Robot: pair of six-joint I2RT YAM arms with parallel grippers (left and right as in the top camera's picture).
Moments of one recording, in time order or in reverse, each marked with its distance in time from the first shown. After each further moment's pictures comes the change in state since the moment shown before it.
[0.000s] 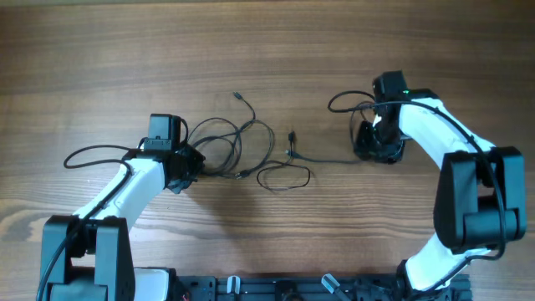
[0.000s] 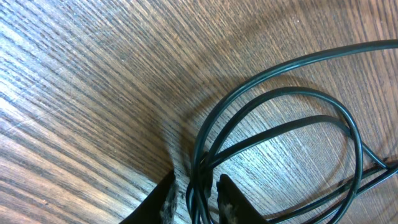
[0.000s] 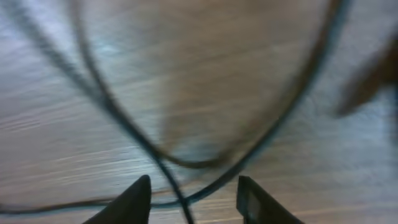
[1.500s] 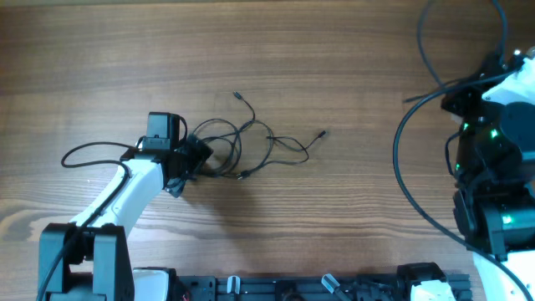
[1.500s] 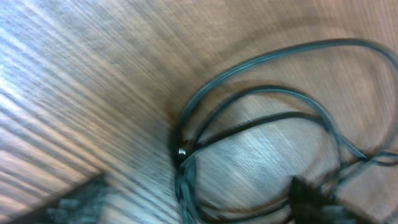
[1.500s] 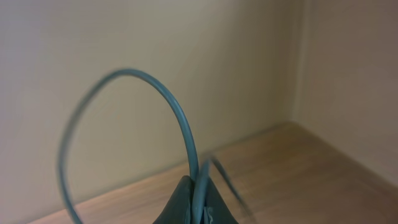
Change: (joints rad) left arm -0.001 -0.030 0.013 -0.019 -0.010 0.014; right arm -0.010 -0.946 -0.069 0.616 0.532 -0.239
